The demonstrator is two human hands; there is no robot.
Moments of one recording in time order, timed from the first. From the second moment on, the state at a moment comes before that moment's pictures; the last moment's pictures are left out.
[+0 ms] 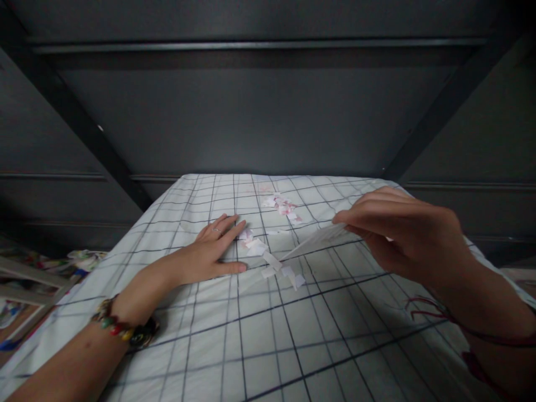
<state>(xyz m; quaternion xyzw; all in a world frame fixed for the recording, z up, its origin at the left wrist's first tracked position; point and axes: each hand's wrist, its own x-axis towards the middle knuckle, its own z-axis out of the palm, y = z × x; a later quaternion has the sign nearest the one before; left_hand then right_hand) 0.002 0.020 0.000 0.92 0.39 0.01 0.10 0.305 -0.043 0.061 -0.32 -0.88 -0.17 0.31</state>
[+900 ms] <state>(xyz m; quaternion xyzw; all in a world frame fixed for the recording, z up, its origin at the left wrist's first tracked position) 0.002 0.019 0.001 0.93 0.35 0.02 0.11 0.308 -0.040 0.057 -0.34 -0.87 -0.23 0.29</state>
